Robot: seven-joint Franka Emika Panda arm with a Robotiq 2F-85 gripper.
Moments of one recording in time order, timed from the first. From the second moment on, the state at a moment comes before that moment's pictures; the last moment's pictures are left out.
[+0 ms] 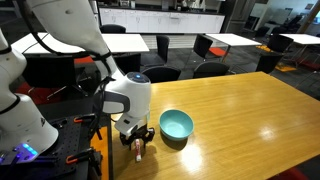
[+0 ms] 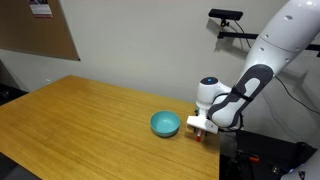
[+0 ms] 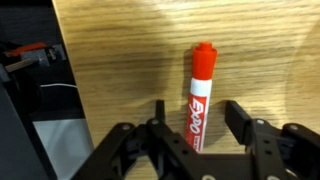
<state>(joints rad) -0.12 0.24 -0.23 -2.61 -0.11 2.85 1.43</state>
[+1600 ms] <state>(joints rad) 0.01 0.00 -0.36 -2.64 -0.64 2.85 1.68</state>
